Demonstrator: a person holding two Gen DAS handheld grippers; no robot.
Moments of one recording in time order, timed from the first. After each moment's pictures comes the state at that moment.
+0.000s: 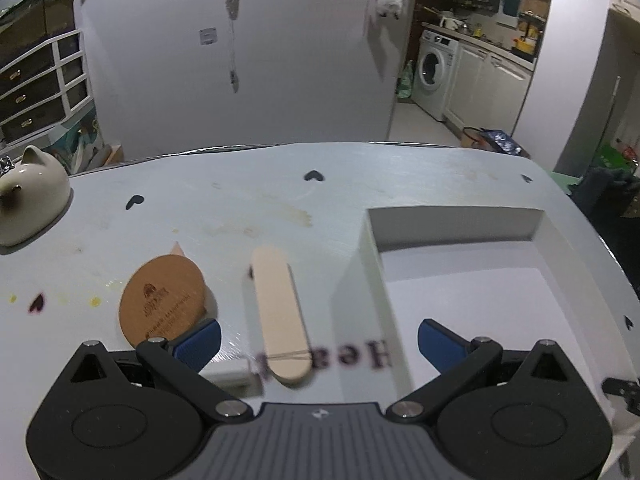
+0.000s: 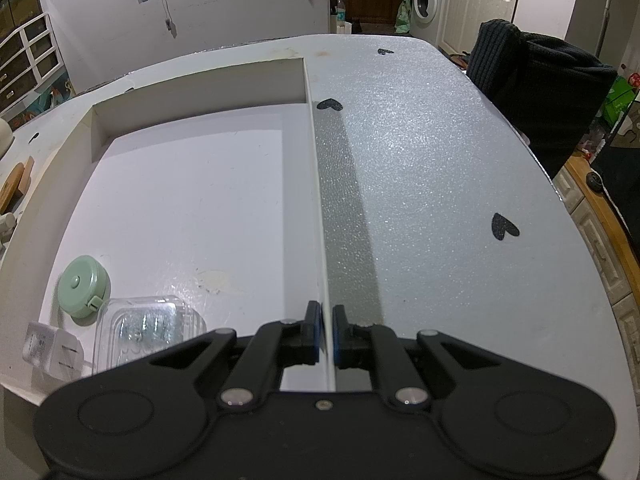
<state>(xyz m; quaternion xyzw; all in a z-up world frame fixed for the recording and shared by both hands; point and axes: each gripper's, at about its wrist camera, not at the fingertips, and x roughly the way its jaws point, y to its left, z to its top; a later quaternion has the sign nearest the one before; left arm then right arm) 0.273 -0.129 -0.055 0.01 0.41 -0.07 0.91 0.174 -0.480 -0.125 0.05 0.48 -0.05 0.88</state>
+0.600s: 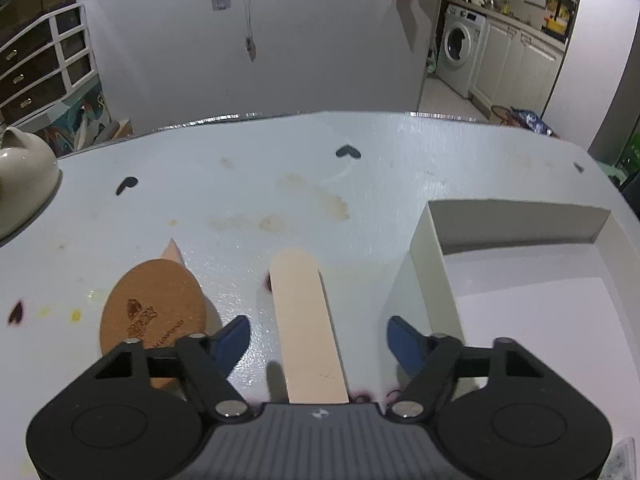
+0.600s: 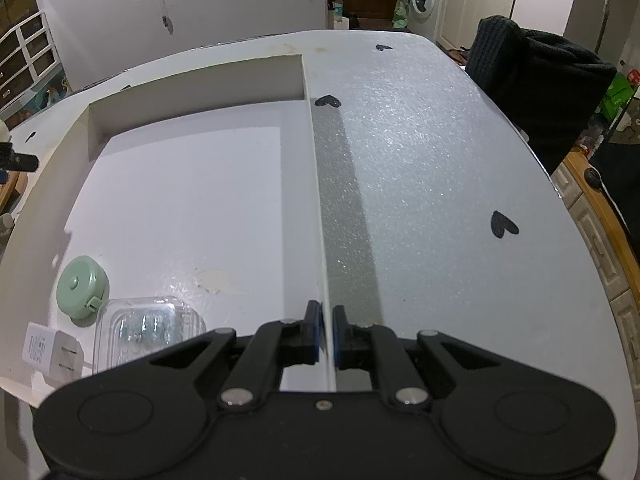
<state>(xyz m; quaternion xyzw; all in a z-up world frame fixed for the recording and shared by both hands) 0.339 -0.127 -0.100 0.02 0.46 -0.04 0.89 0.177 -0.479 -0.125 0.05 0.48 -0.05 0.87</state>
